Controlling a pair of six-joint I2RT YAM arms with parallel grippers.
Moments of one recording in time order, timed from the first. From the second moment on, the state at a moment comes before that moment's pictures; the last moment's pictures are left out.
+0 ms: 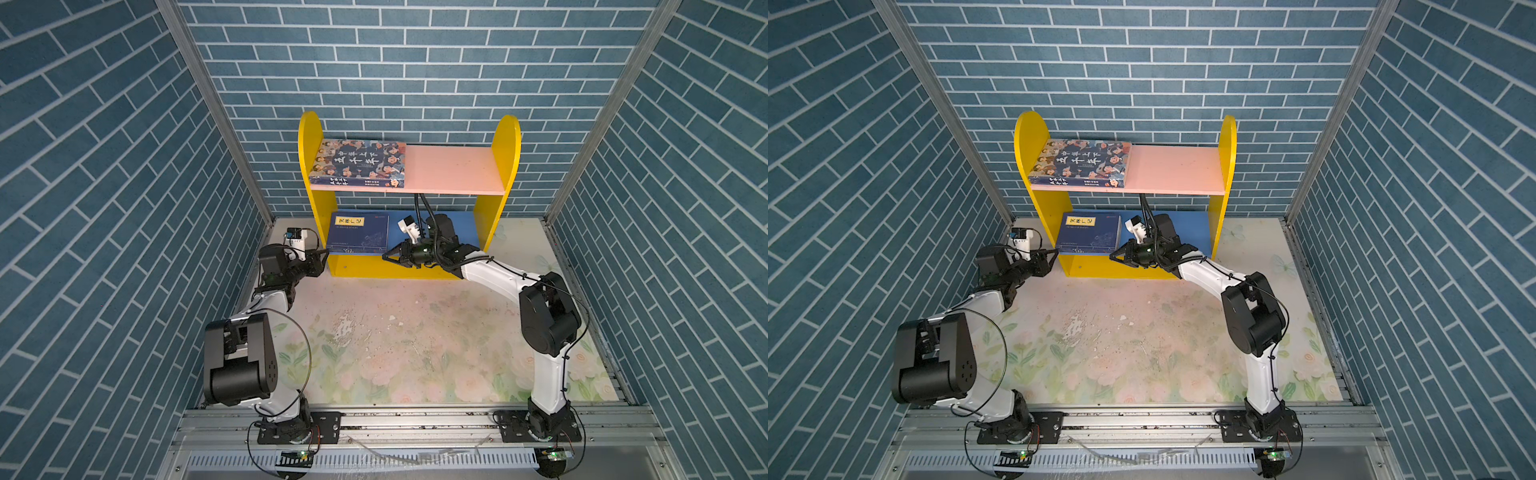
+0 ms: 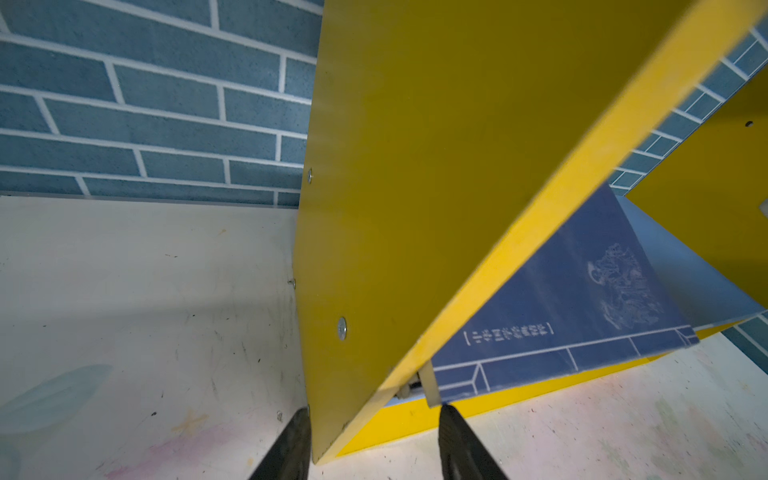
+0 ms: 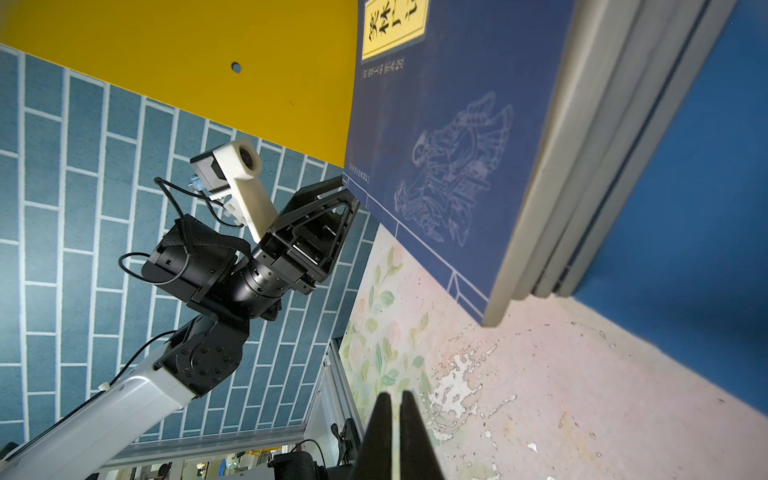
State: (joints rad) left arm 0.18 1.56 0.82 0.36 0.59 -0.11; right arm 0.65 2.00 1.55 -0.02 -0.77 0.78
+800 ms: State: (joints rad) left arm 0.18 1.57 0.83 0.39 0.61 -0.15; right arm 0.68 2.09 1.69 -0.13 -0.77 0.78
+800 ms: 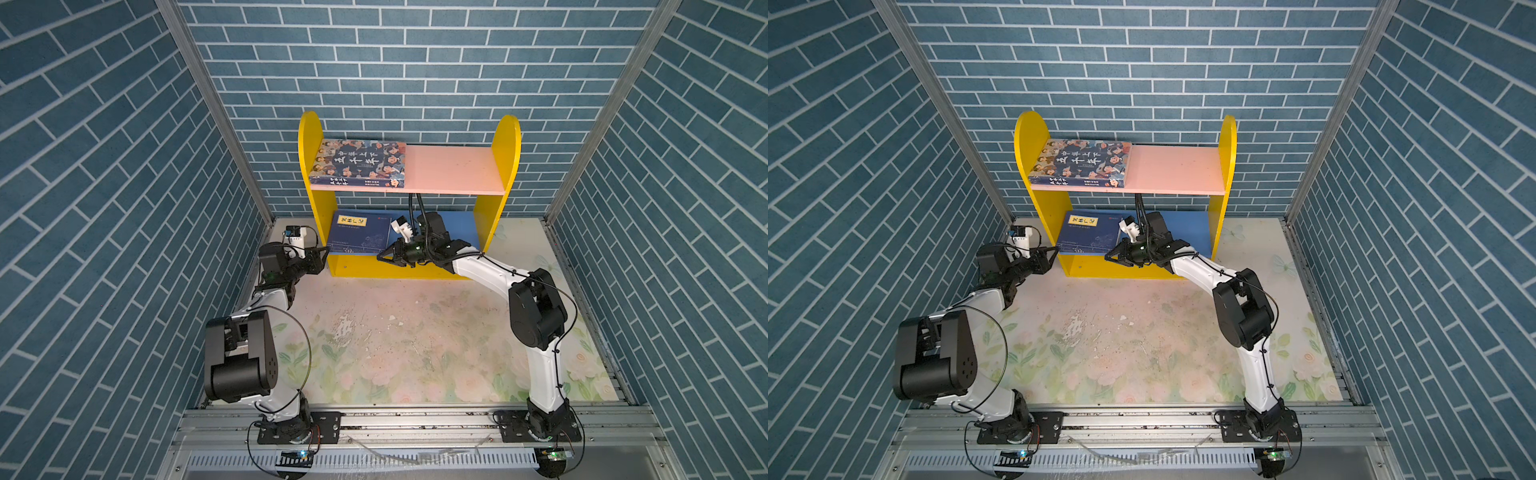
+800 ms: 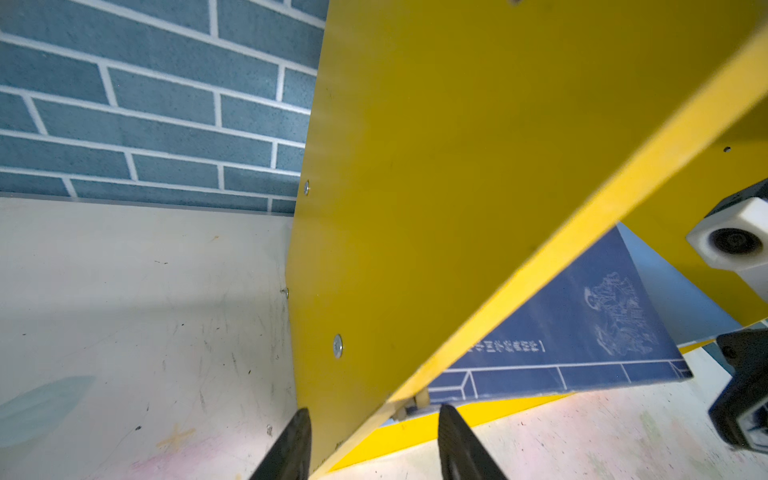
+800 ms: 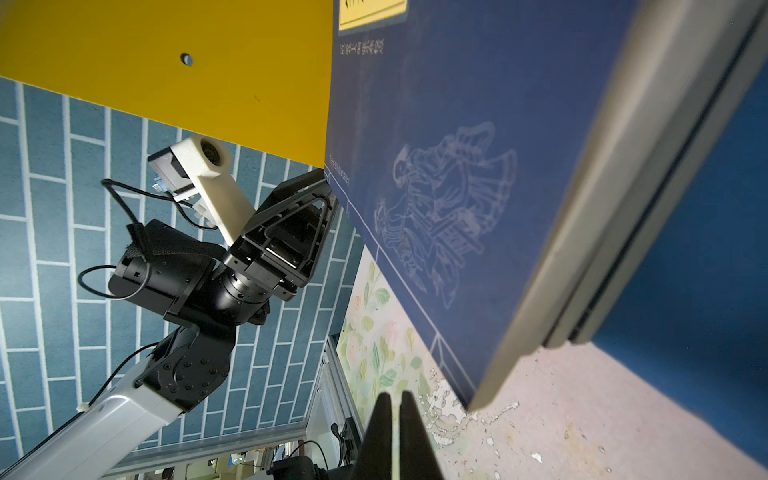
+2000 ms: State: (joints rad) left arm 0.18 1.56 0.82 0.40 0.61 -0.16; right arm 0.69 2.18 1.91 -0.42 -0.65 0.65
